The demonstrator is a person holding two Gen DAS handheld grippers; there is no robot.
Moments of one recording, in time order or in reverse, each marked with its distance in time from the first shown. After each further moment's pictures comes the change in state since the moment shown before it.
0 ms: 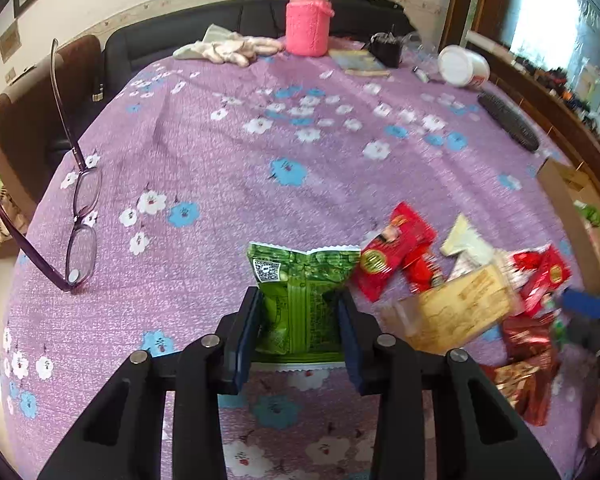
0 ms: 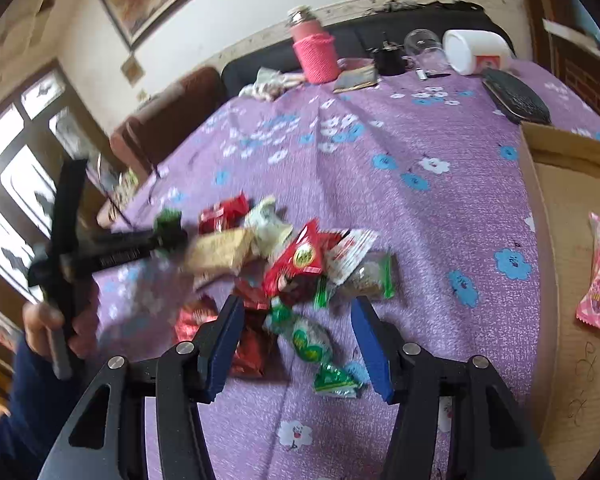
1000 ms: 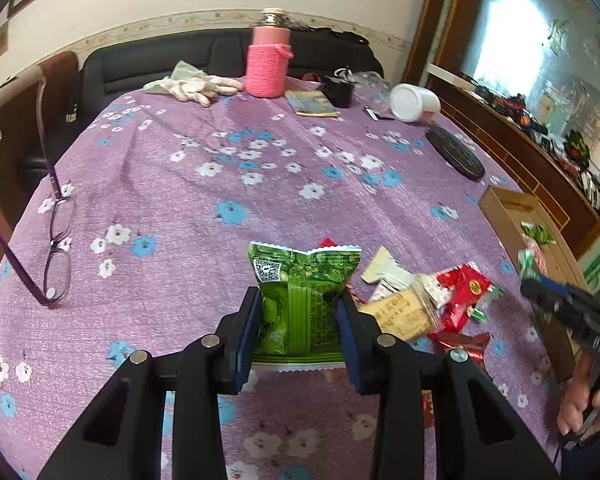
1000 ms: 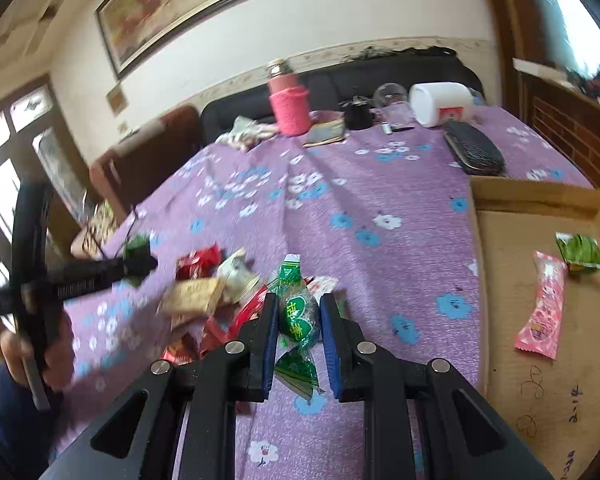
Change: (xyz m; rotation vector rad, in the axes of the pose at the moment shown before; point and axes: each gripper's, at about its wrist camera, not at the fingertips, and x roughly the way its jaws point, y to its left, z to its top) left arm -0.027 -0.026 0.000 0.020 -0.111 -0.129; right arm -0.033 -0.013 0.008 0.039 -0.196 -0.126
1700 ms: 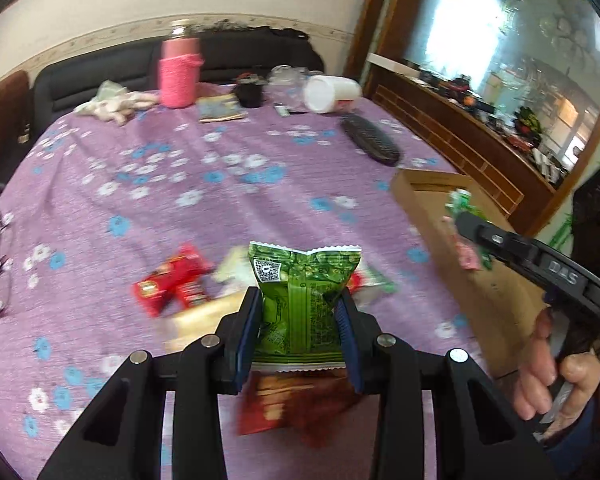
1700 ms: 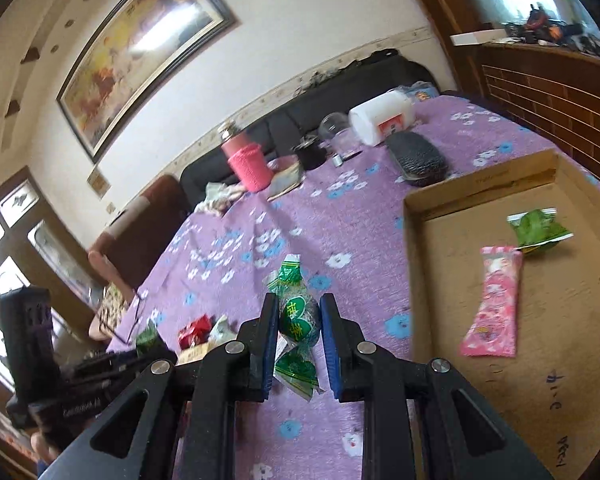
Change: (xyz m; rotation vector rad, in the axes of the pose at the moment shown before) left arm -0.014 -0.098 0.002 0.092 0.013 -0.163; right arm -0.041 -0.054 0.015 0.266 -0.147 0.016
